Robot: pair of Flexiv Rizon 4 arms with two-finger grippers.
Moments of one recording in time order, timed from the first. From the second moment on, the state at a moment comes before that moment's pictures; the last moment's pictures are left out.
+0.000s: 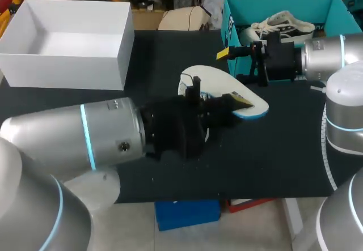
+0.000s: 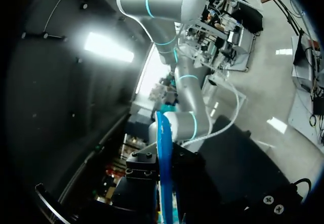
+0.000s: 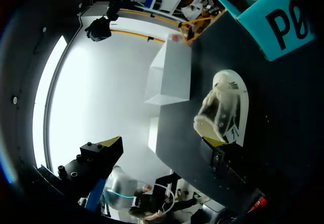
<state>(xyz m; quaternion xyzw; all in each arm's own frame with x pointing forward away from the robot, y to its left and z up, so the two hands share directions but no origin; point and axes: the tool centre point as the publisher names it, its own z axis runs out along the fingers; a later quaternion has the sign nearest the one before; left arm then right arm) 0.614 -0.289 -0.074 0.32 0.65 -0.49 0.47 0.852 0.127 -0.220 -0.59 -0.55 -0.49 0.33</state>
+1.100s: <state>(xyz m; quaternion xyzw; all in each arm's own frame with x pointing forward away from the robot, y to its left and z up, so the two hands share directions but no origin) 0.578 -0.285 -0.224 0.34 0.64 -0.55 0.42 0.853 0.127 -0.220 -0.59 -0.55 -0.49 0.33</state>
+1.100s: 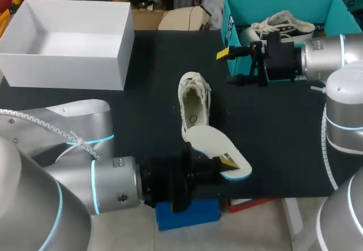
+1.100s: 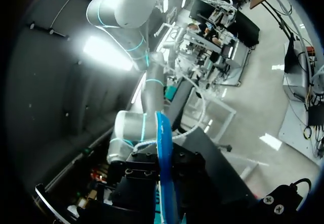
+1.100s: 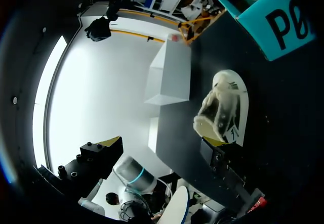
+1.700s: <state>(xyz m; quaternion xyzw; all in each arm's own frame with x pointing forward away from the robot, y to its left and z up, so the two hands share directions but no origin) 0.578 -0.282 -0.210 0.41 0.60 -0.52 0.45 0.853 0.127 -0.220 -0.59 -0.55 -0.49 0.33</state>
